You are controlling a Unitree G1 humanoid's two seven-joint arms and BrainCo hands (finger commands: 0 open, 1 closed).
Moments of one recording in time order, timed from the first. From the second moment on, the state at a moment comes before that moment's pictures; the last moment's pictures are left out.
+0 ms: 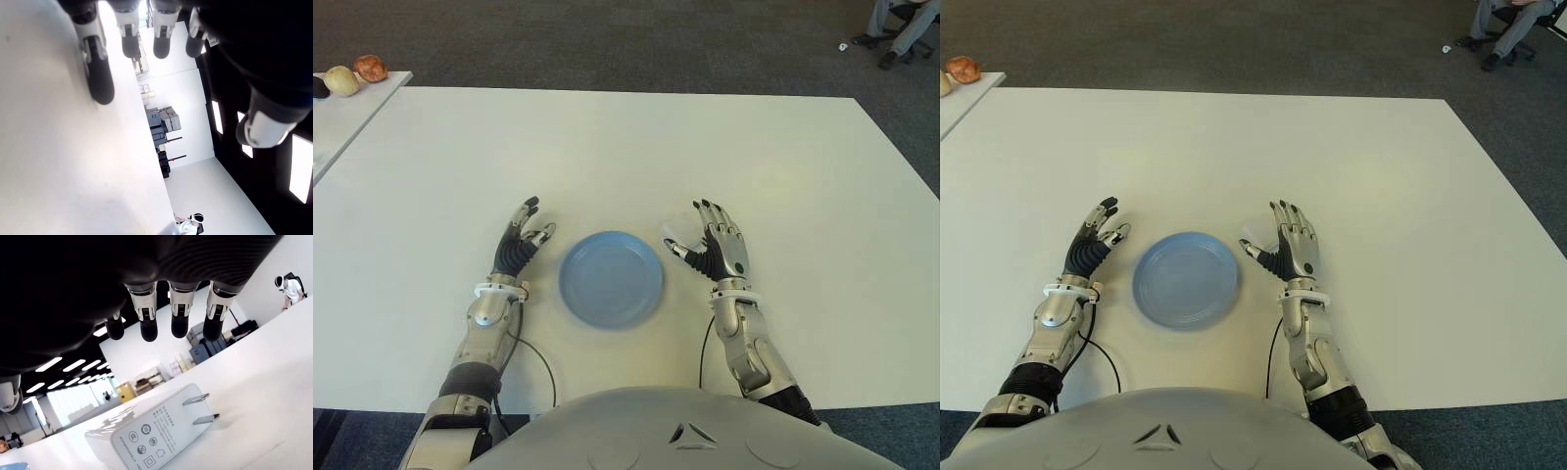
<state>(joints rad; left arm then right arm) 0.06 0.22 0.04 0.57 0.01 -0.53 -0.07 0.14 -0.20 0.35 -0.04 -0.92 0.18 -0.36</state>
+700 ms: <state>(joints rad) 0.08 0.22 0.04 0.55 0.01 -0.54 -0.07 0.05 -0.15 0.36 0.09 -0.92 0.22 -0.38</state>
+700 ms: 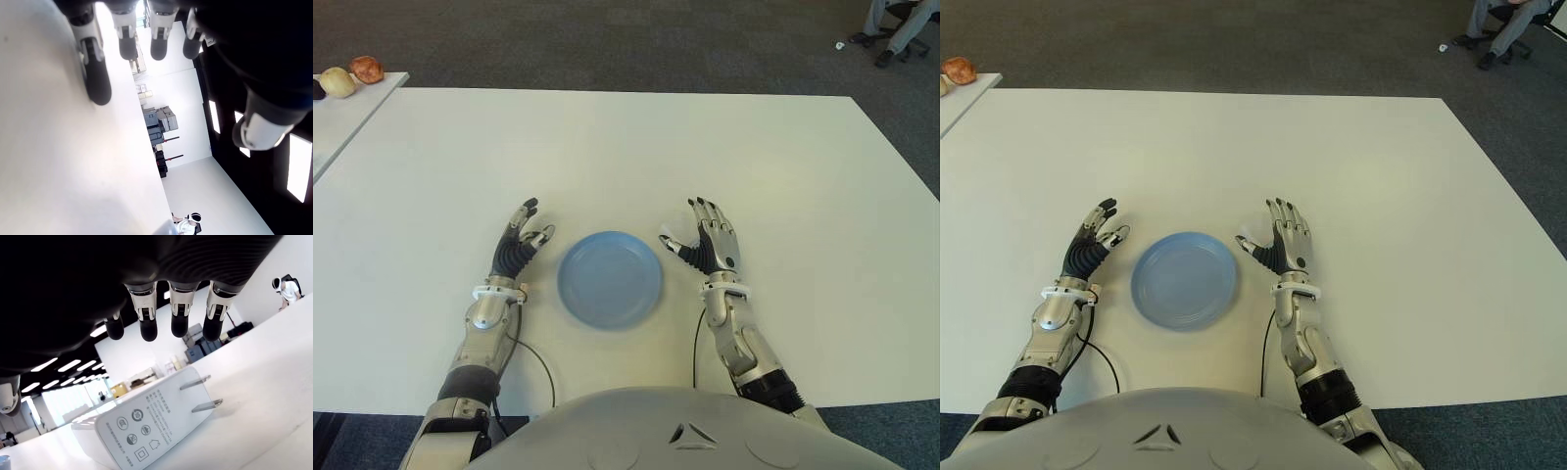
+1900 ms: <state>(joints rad) 0.15 0.22 0.03 0.46 0.01 -0.50 -0.07 -0.03 -0.09 0.35 0.24 -0.85 0.29 -0.39</state>
